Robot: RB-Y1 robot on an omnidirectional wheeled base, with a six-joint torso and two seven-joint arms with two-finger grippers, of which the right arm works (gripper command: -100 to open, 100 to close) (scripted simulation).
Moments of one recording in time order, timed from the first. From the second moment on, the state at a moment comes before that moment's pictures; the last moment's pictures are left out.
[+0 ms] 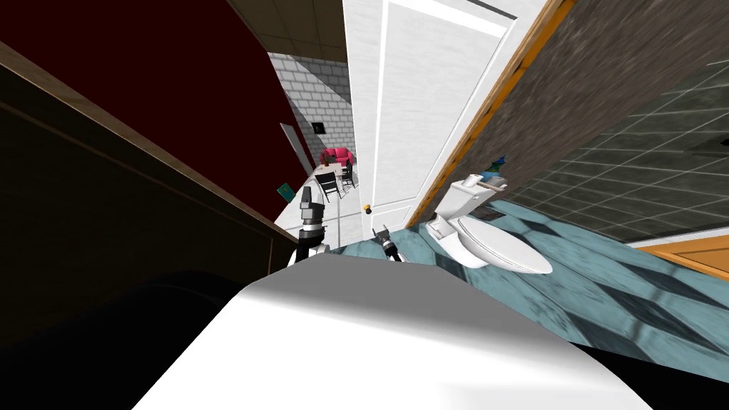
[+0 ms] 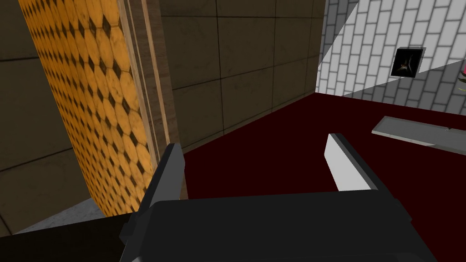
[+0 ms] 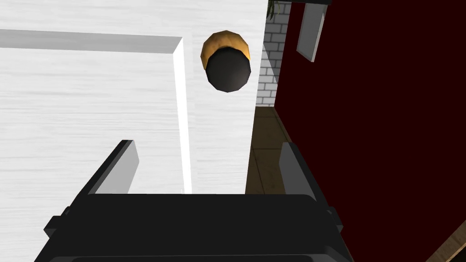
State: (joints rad) arm -0.12 0.03 0.18 -0.67 0.29 -0.80 1.39
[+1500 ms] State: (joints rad) arm -0.11 0.04 0.18 -0.68 0.29 -0.79 1.39
